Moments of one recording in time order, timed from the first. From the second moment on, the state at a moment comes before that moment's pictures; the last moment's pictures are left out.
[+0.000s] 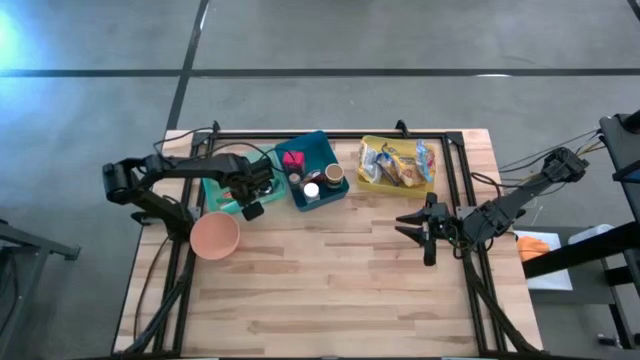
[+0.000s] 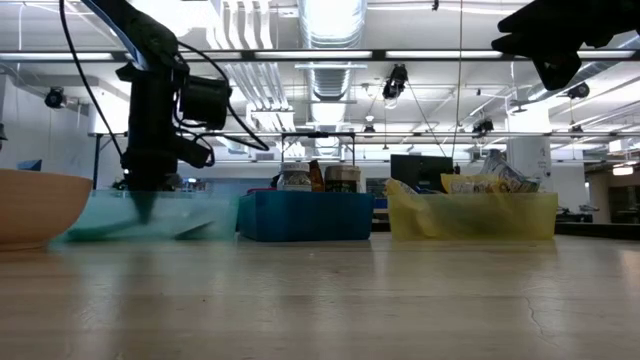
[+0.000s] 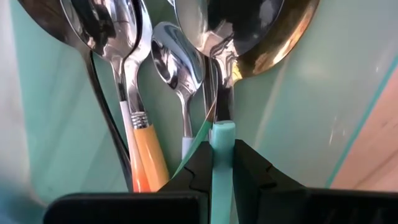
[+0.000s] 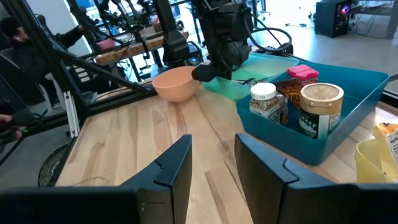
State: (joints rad) left arm 0.44 1.48 0.79 -0.89 -0.11 -0.10; right arm 0.58 0.67 0.38 0.06 0.73 0.45
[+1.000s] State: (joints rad) left arm 0.44 1.48 0.79 -0.87 -0.11 -0.12; right arm 0.58 0.67 0.38 0.06 0.73 0.45
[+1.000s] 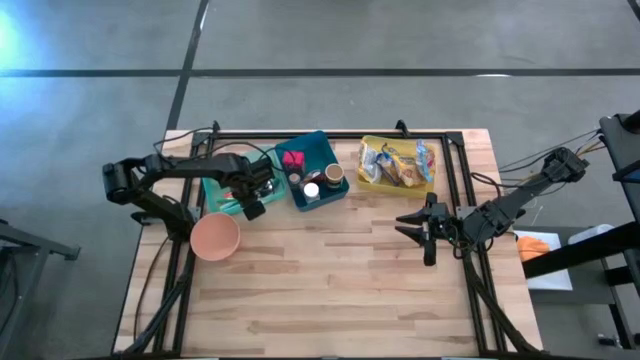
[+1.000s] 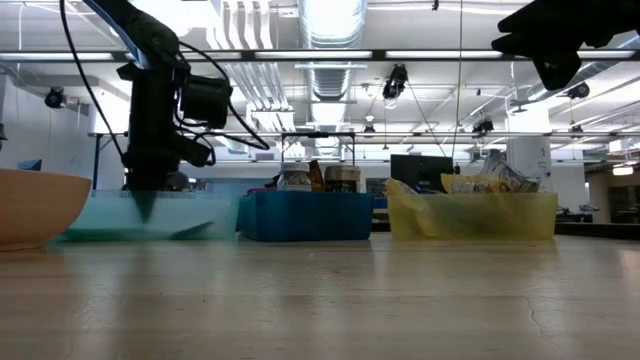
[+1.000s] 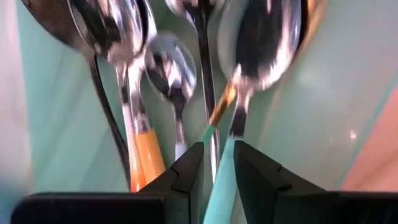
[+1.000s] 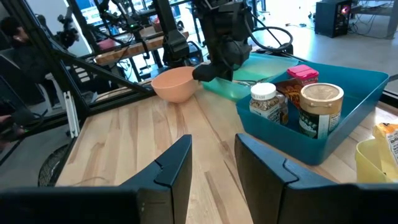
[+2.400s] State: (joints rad) left arm -0.30 0.62 0.67 -0.76 -0.50 -0.08; right arm 0.58 0.67 0.38 0.06 0.73 0.45
